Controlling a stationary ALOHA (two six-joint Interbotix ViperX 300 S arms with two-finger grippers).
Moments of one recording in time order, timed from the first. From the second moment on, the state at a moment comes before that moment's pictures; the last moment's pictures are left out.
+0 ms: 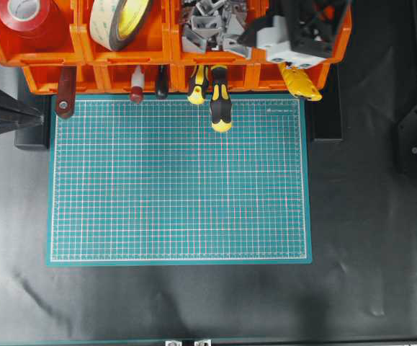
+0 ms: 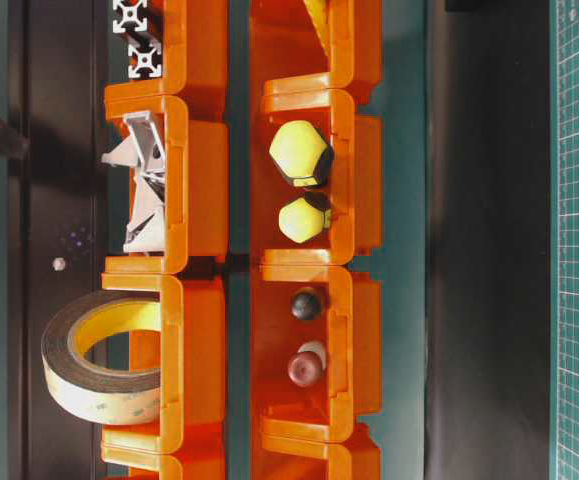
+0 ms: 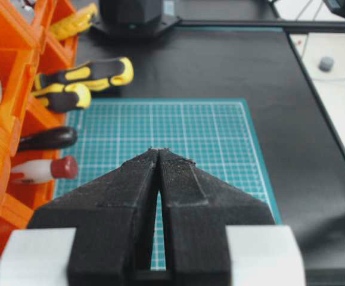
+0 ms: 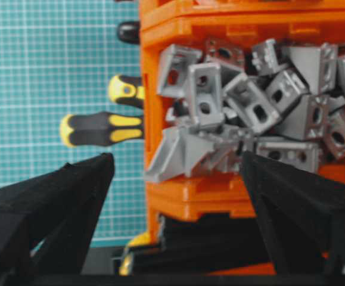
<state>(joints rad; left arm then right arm) -0.06 -0.93 0.96 0.04 0.19 -0.07 -0.19 -0.08 -0.23 -0.01 1.42 -0.19</state>
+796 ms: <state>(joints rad) -0.07 -0.94 0.96 0.04 0.22 -0.13 -0.21 0.09 -0.29 -0.08 1.45 -0.24</state>
